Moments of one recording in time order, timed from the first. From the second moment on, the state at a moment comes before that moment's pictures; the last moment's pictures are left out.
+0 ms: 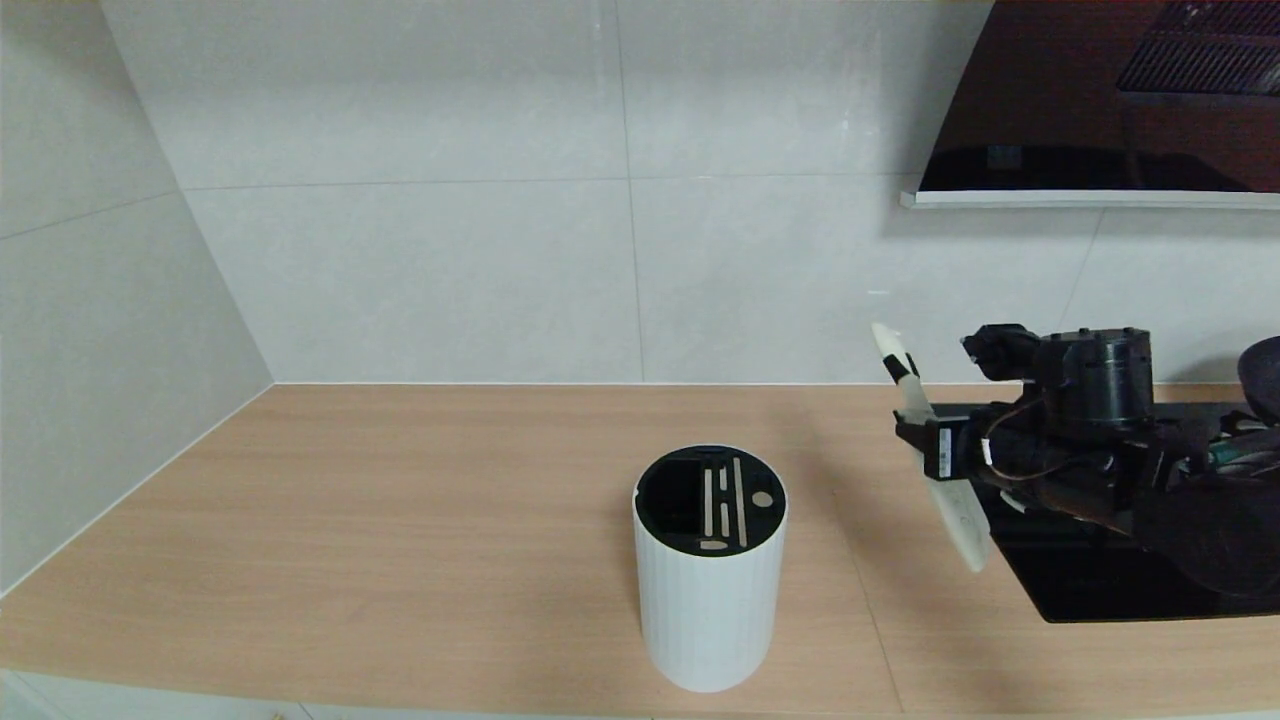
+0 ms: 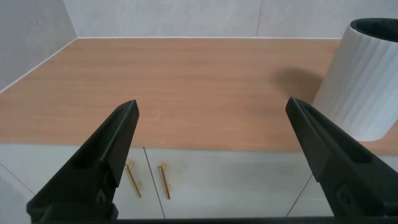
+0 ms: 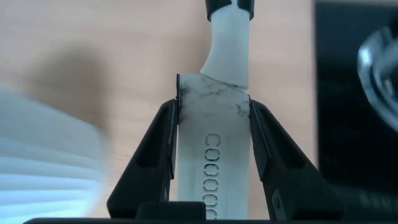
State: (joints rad) left arm 0.00 0.00 0.00 0.00 0.02 0.00; right arm 0.34 1.79 -0.79 -0.64 -0.11 0.11
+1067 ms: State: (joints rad) left arm -0.06 0.49 -0.56 0.09 -0.51 -0.04; right arm 0.54 1.67 -0.98 -0.54 -0.06 0.11
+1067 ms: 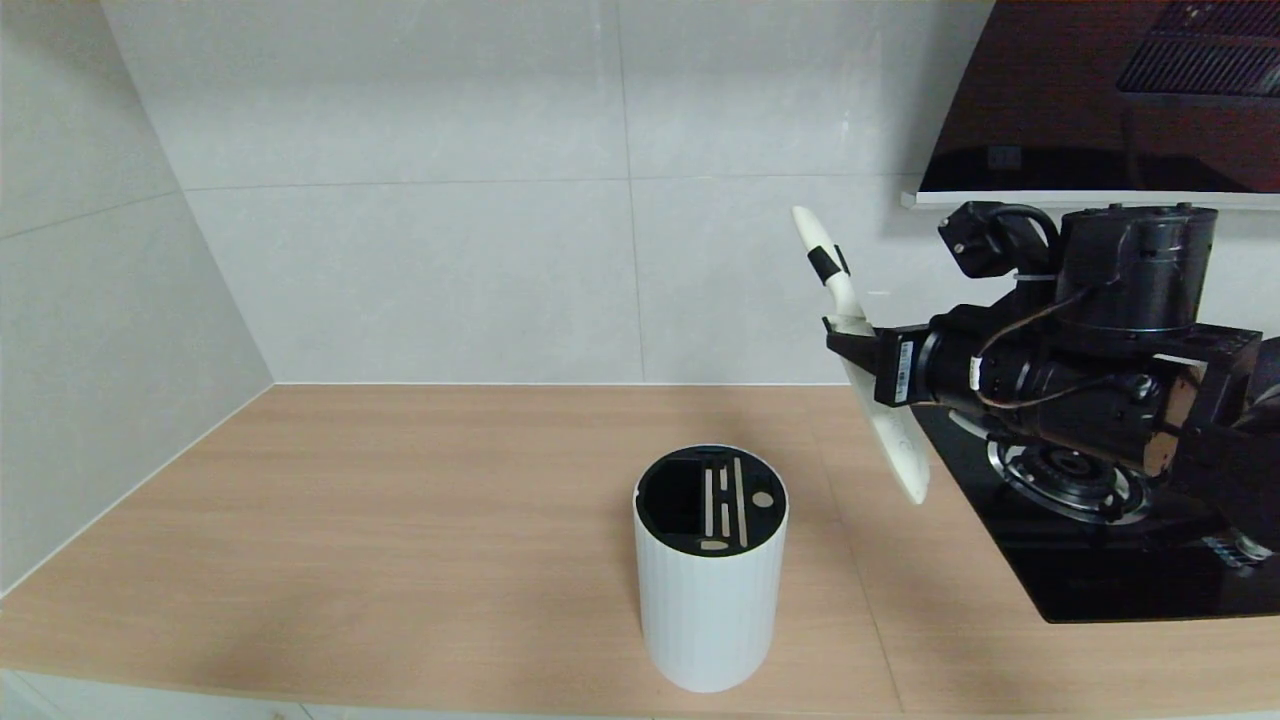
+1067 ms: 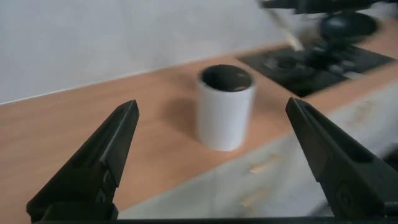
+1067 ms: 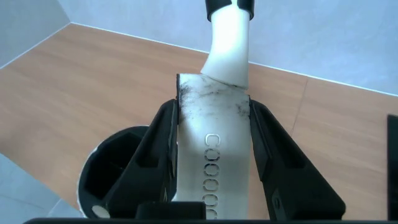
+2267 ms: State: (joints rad) left arm -0.54 1.63 -0.74 -0.96 -0.41 -0.71; right arm 0.81 1.66 -0.90 -0.56 -0.13 0.13
